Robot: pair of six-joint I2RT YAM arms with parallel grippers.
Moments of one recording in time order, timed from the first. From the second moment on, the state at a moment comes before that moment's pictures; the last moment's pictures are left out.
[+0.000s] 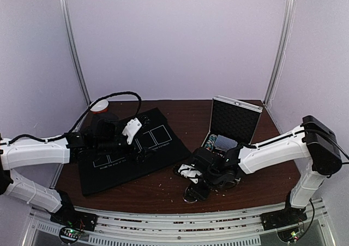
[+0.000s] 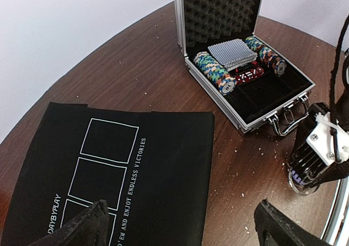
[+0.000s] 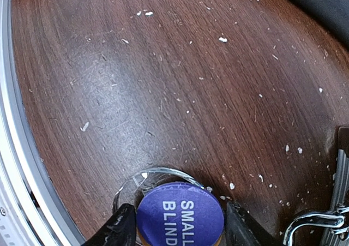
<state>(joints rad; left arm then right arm) -0.85 1.22 0.74 -0.04 0.04 0.11 1.12 1.71 0.94 -0.32 -0.07 0.09</state>
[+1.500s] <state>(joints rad) -0.85 1.23 0.74 -0.04 0.07 0.12 0.96 1.66 0.86 -0.28 -0.35 0.26</state>
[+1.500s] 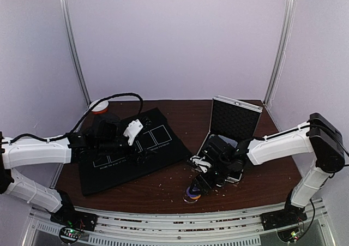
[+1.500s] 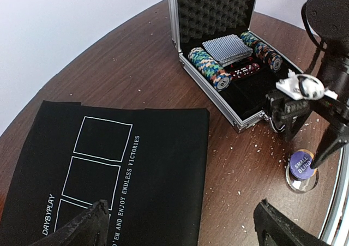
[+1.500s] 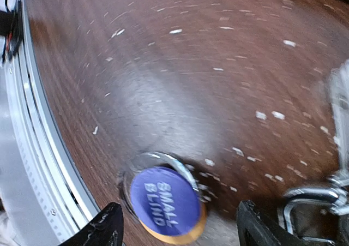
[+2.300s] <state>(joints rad) -1.15 1.61 0.80 0.07 0.10 0.40 0.88 1.64 0.68 -0.01 -0.49 0.58</state>
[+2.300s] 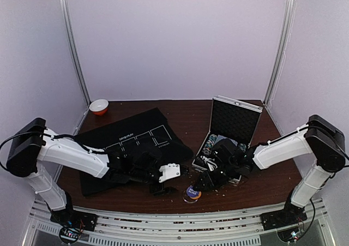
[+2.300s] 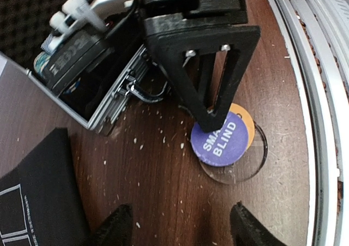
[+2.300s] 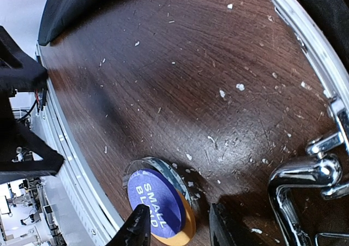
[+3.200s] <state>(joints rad) -1.19 1.89 0.97 0.15 0.24 0.57 0.83 1.66 0.59 0.14 -0.64 0.62</state>
